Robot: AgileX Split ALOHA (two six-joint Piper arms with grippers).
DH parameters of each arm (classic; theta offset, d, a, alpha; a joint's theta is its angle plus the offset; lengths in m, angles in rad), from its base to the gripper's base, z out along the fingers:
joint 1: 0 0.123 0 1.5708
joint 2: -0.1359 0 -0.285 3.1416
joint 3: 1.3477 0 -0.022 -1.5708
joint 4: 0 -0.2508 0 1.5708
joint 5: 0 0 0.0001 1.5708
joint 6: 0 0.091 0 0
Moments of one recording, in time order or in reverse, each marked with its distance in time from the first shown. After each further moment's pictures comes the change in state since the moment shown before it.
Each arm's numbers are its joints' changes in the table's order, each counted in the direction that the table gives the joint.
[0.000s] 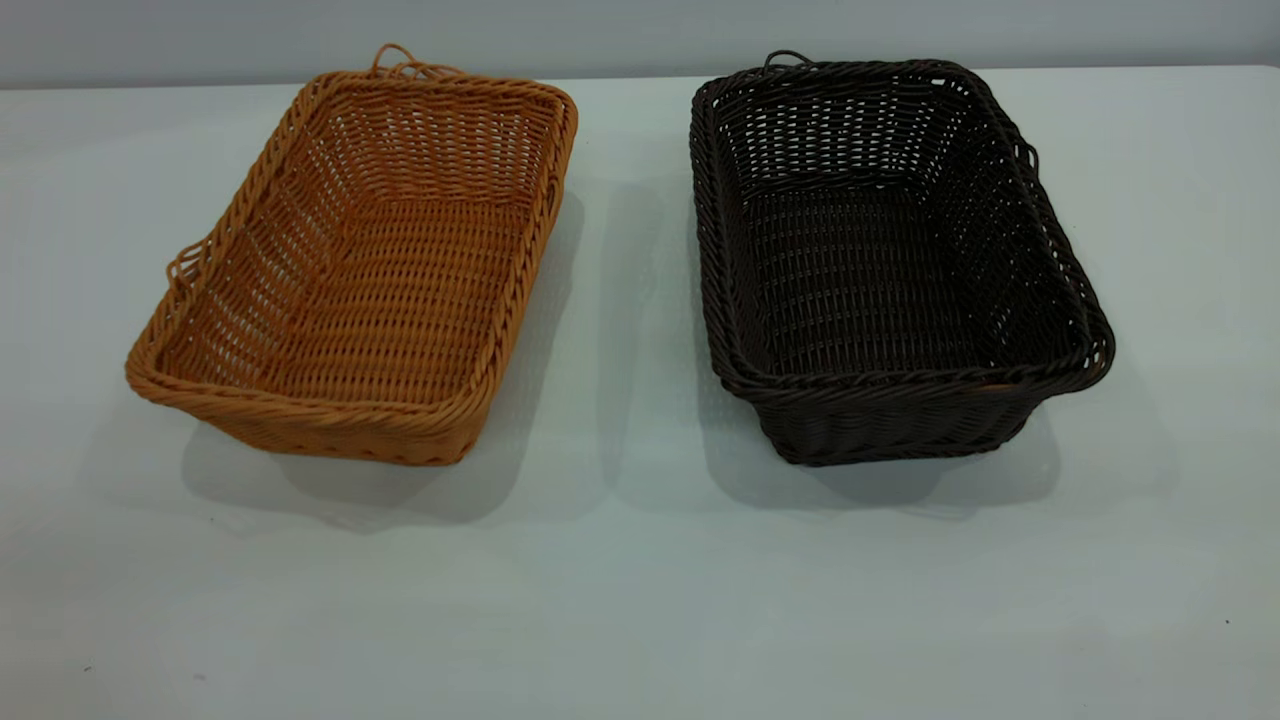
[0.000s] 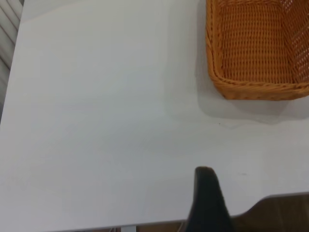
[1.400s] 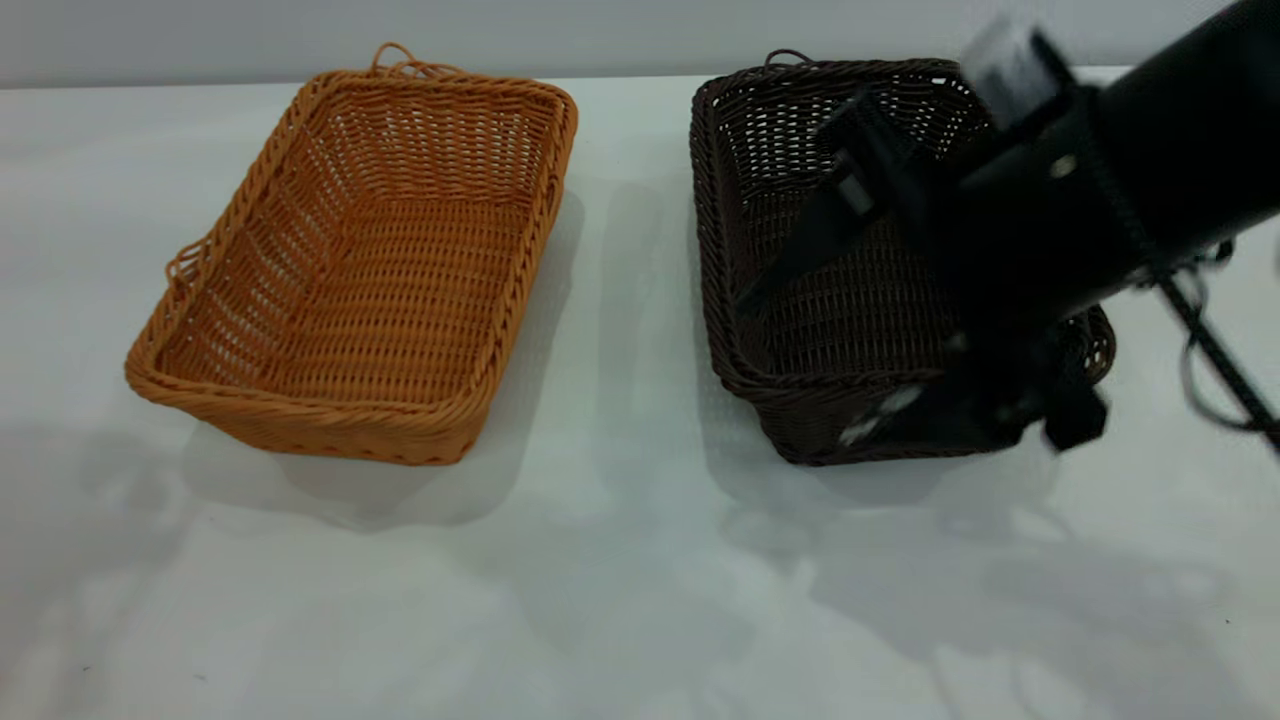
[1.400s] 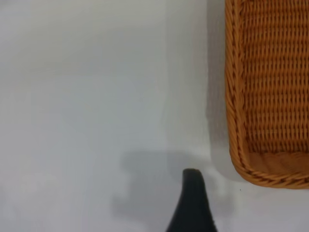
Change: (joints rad) left arm 0.000 -1.266 -0.269 -0.031 -0.682 -0.016; right arm 0.368 -1.881 -0.170 -1.727 -0.626 -0.581
